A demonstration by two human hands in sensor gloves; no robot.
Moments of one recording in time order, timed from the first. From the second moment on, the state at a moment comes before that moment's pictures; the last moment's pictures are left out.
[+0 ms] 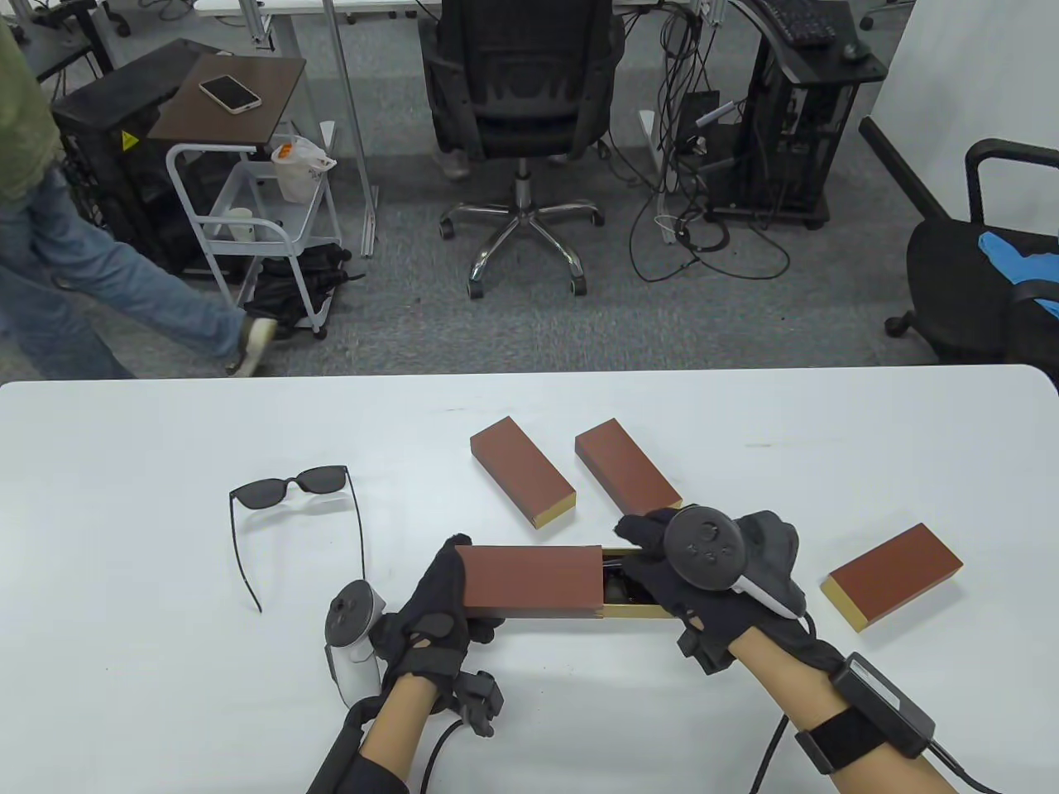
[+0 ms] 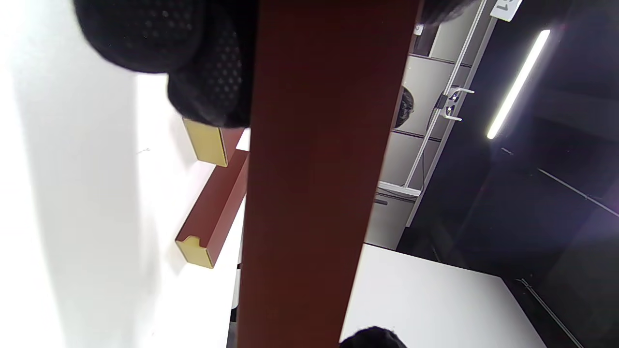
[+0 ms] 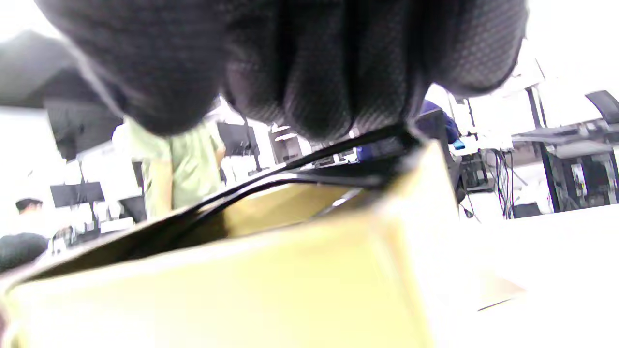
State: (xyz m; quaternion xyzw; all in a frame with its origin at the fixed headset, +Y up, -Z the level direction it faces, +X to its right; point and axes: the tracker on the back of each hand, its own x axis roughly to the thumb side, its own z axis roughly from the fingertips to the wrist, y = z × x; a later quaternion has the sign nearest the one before) left_hand -0.163 -0.768 -0.318 -0.11 0.02 0.76 0.64; right_hand 0.159 -0.614 -0.335 0.12 -0.09 0.96 0.21
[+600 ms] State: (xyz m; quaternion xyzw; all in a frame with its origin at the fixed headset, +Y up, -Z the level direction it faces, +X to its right) left_hand -0.160 -0.767 -0.316 -0.10 0.01 0.76 0.64; right_hand 0.210 -0.719 -0.344 0.01 0.08 0.72 0.69
